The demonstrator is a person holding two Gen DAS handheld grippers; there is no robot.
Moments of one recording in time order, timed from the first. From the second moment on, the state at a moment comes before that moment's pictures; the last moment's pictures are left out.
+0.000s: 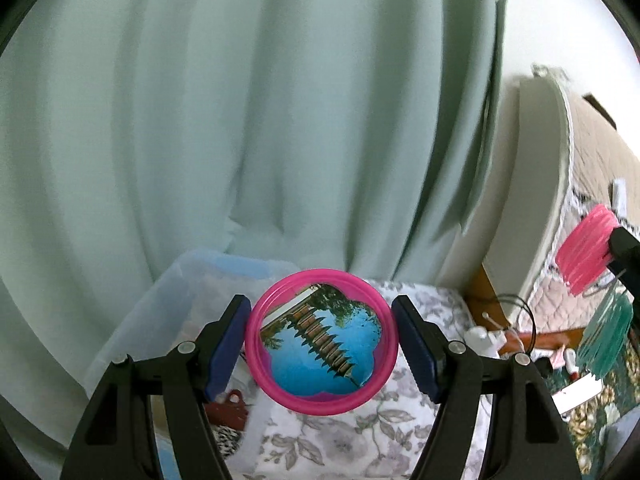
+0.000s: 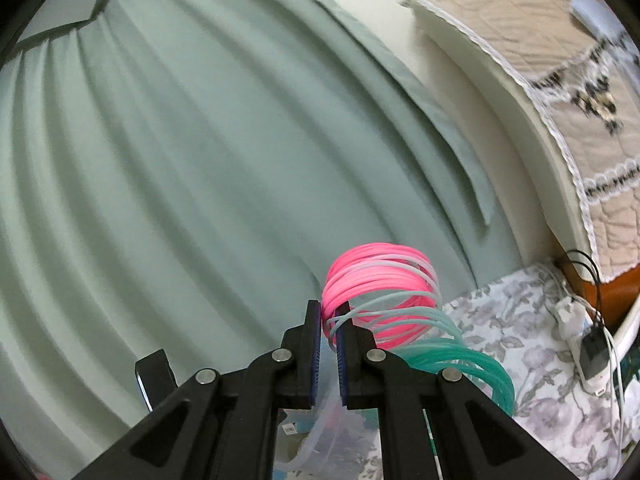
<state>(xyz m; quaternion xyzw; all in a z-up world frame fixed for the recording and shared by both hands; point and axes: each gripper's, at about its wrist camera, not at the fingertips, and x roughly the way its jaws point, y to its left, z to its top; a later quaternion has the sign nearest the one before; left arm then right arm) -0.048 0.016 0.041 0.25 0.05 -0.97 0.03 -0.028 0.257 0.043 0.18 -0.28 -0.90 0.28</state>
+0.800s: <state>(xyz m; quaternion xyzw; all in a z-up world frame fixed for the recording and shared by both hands) -0.040 -0.110 0.020 0.22 0.15 -0.96 0.09 -0.052 0.103 0.060 0.21 -0.17 -0.89 0.37</state>
